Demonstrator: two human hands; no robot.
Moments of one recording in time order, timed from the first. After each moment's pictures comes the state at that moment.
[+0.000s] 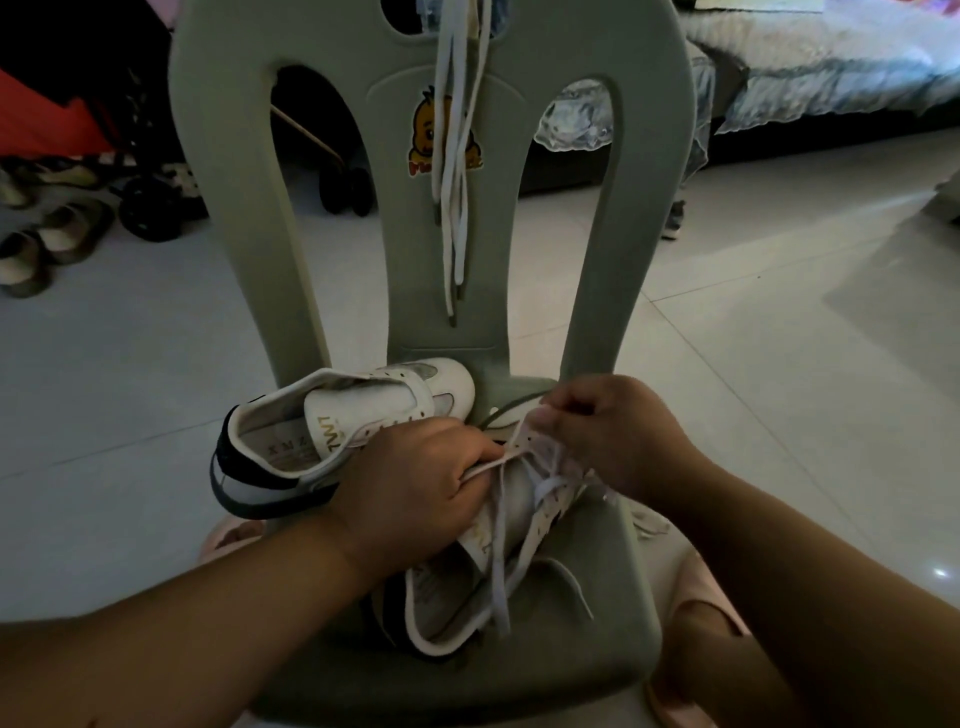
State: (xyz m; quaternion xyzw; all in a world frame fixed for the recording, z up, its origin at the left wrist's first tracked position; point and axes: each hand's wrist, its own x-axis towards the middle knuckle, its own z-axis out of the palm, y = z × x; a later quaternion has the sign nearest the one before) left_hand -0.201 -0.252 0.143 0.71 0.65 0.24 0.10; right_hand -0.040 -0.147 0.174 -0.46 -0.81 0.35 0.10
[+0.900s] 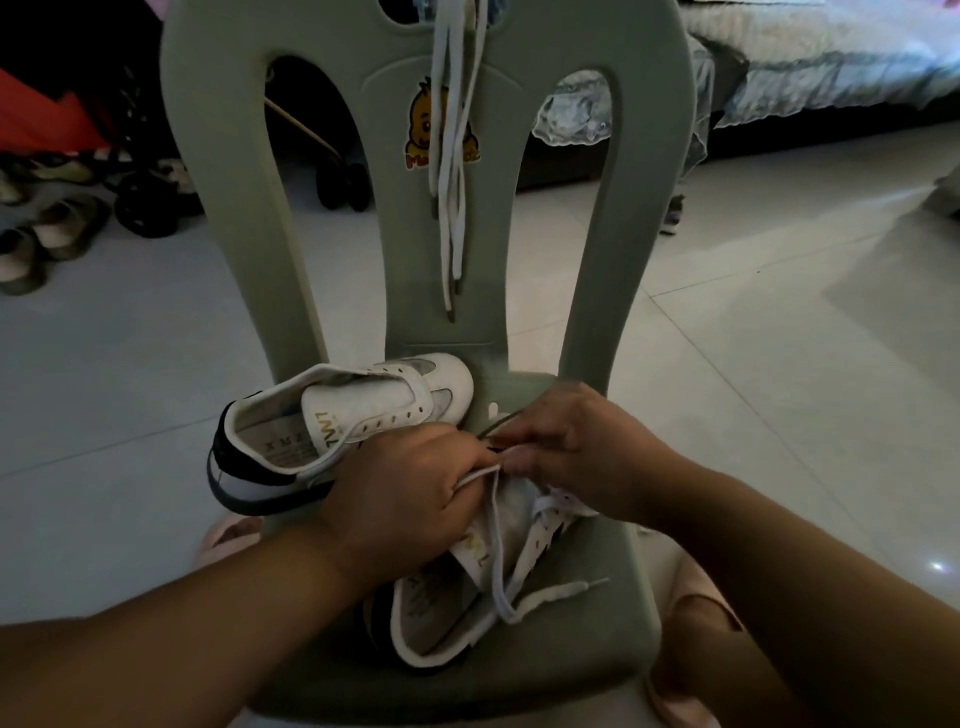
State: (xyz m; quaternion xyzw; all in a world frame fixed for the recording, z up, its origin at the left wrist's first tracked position) left_hand -0.201 -0.259 0.139 0.72 0.63 0.26 0.09; right_hand -0.043 -0.147 0.165 -0.29 -0.91 0.30 0.02
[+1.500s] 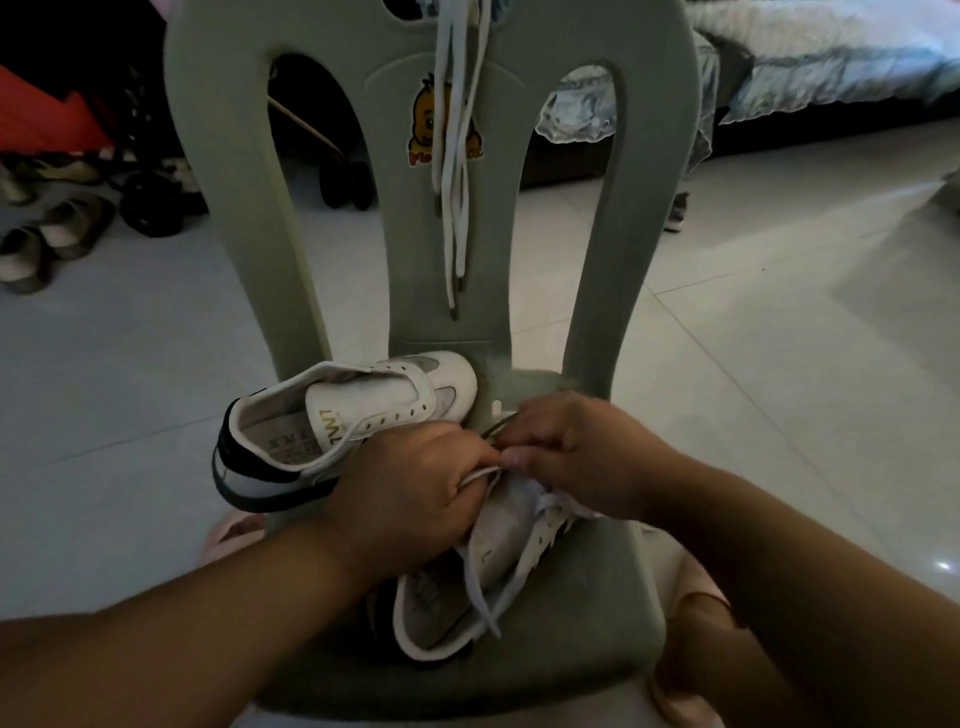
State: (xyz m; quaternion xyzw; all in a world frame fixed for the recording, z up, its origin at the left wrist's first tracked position) left_hand -0.202 -0.259 0.138 0.73 0.63 0.26 0.07; right_hand -0.045 -0.152 0.166 -0.31 -0.88 0.36 0.00
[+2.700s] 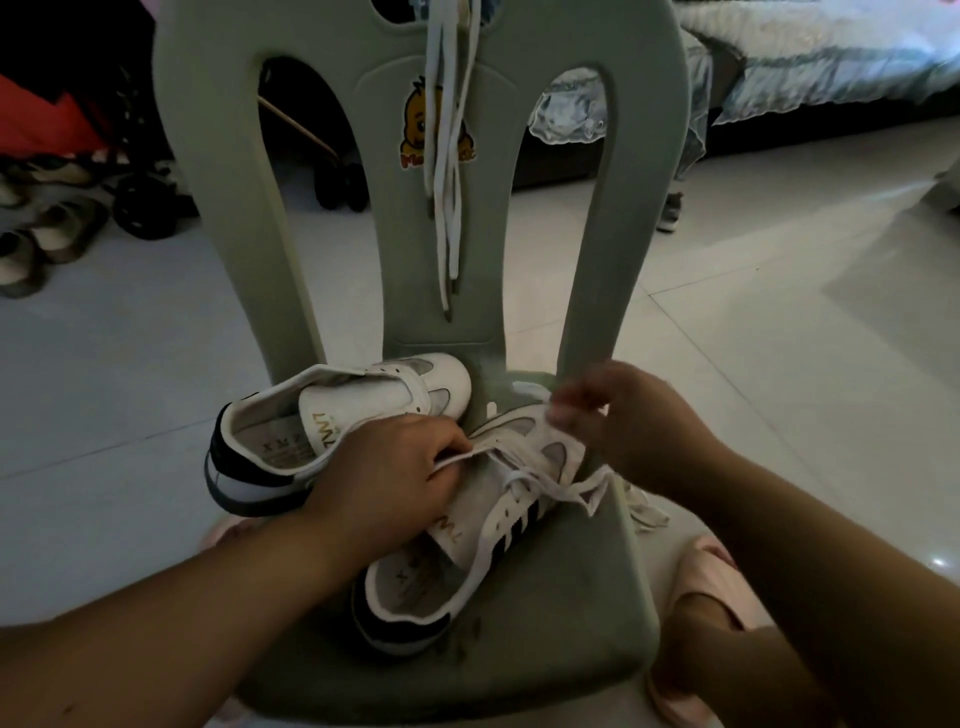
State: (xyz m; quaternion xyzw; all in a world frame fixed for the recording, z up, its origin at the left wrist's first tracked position) left_hand -0.211 -0.251 0.139 0.65 0.71 0.22 0.15; right_hand -0.026 -0.139 0.173 -0.42 -0.85 0.30 0.08
